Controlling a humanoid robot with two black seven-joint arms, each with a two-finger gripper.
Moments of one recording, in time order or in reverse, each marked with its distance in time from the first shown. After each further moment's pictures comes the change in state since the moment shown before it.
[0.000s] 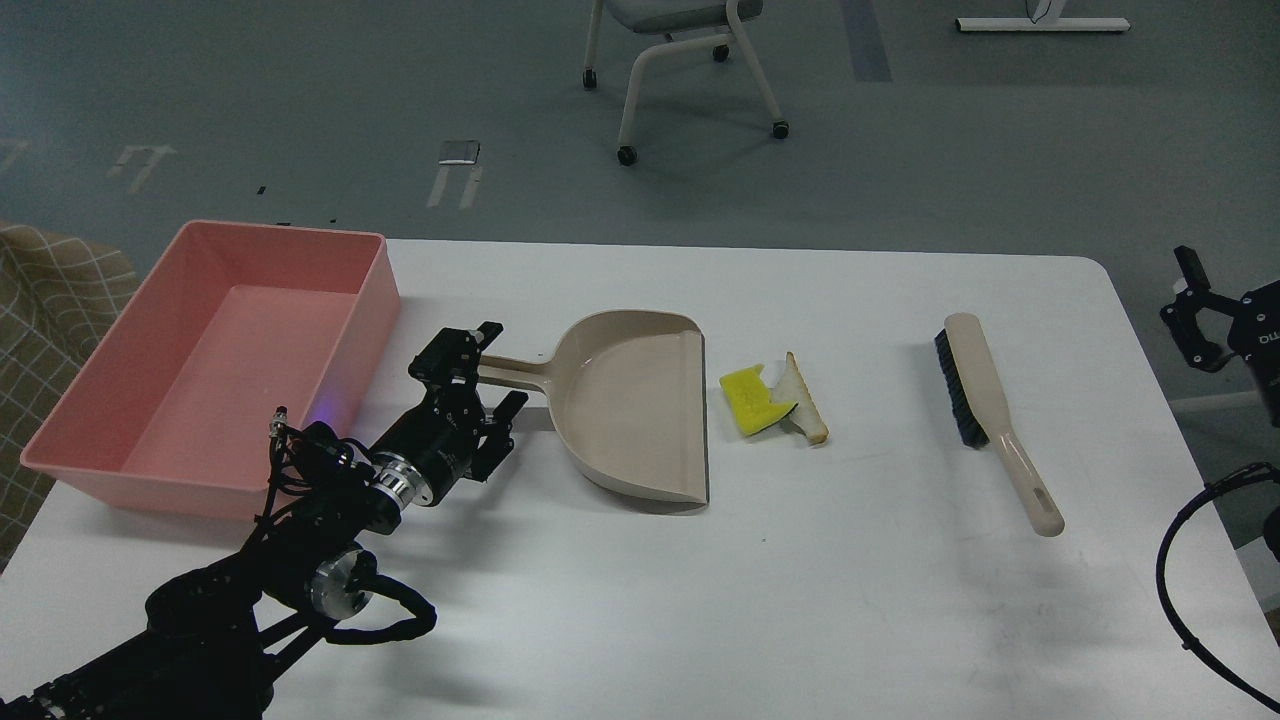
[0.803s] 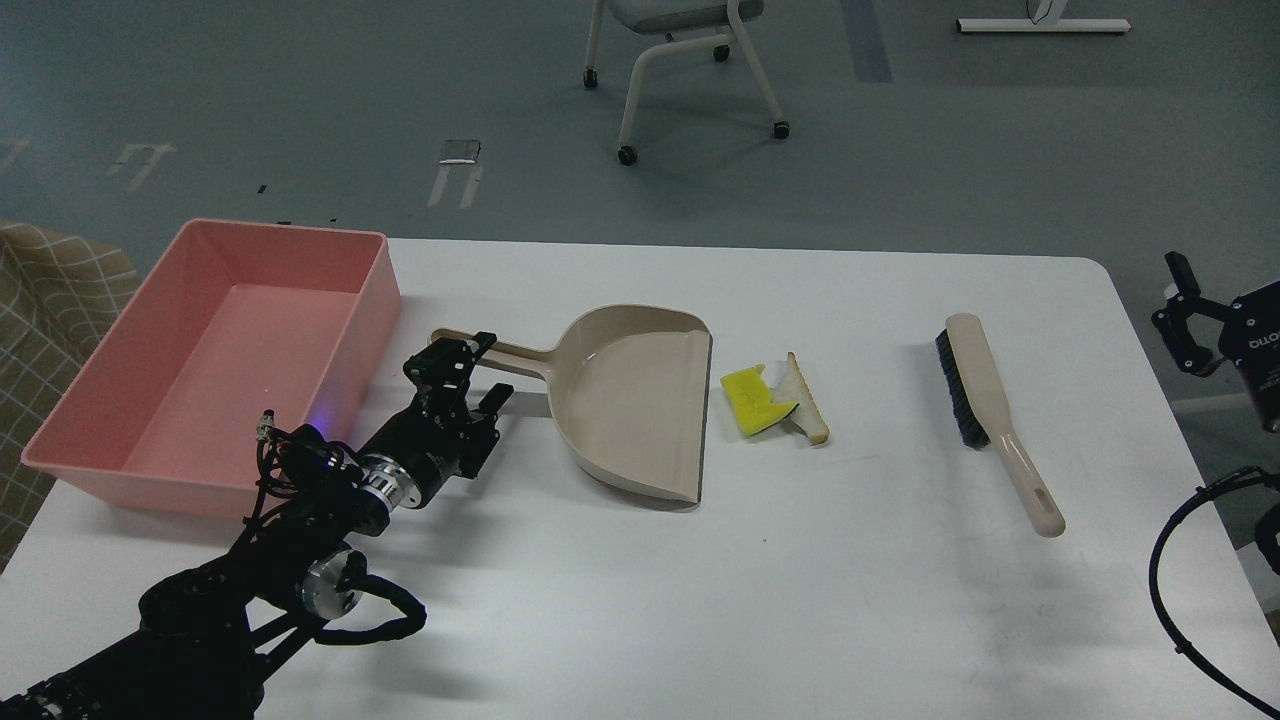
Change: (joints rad) left arm -0.004 0.004 0.001 0.070 0.000 -0.001 0.006; right arm -0.014 0.009 -0.005 -0.002 0.000 0.000 0.000
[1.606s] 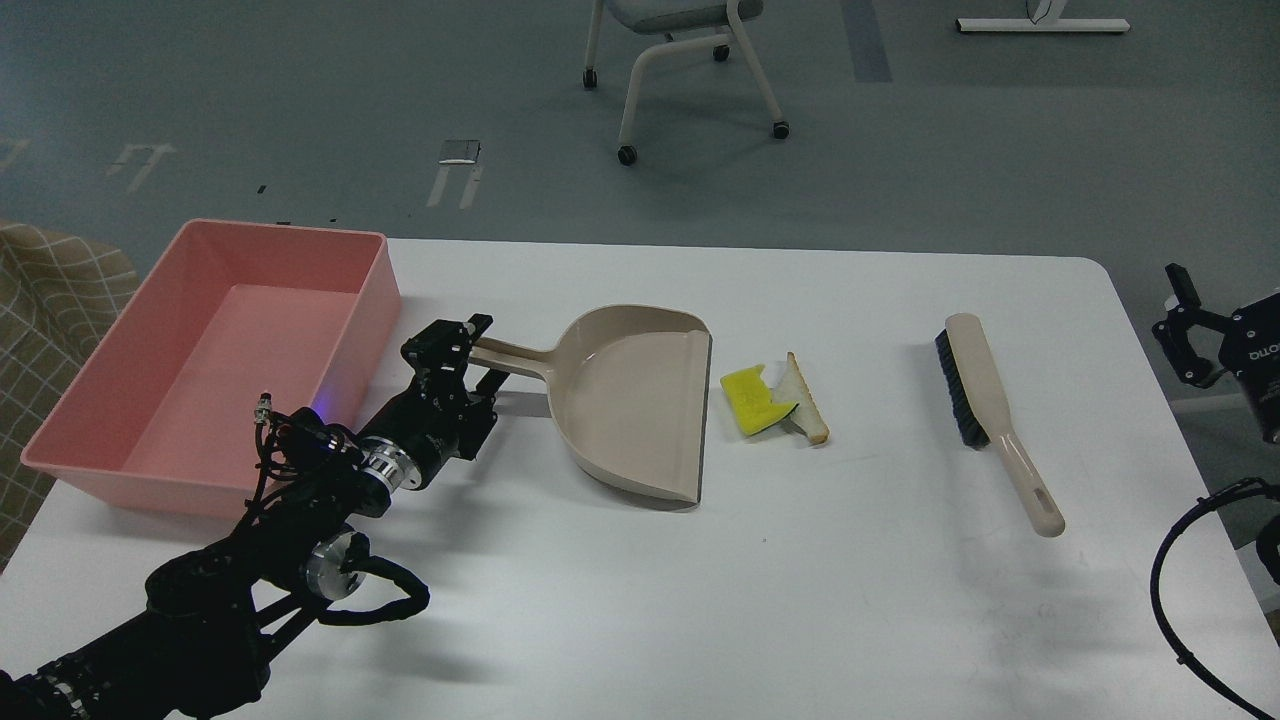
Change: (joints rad) left arm -0.041 -0.008 0.000 0.008 0.000 0.001 -0.013; right arm -0.011 0.004 0.003 0.002 0.002 0.000 0.000
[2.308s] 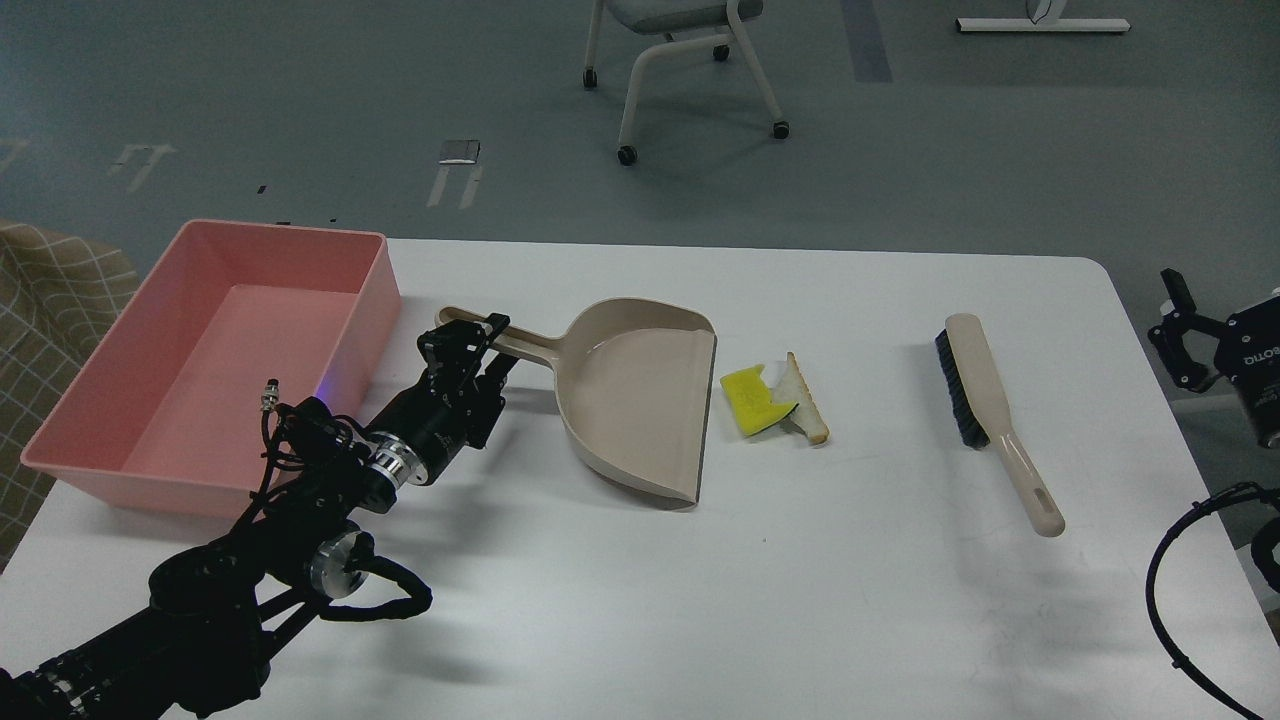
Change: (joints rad) left arm -0.004 0.004 0.000 -0.025 0.065 0.005 -0.003; right arm -0.007 0.005 0.002 0.001 0.000 0.000 0.000
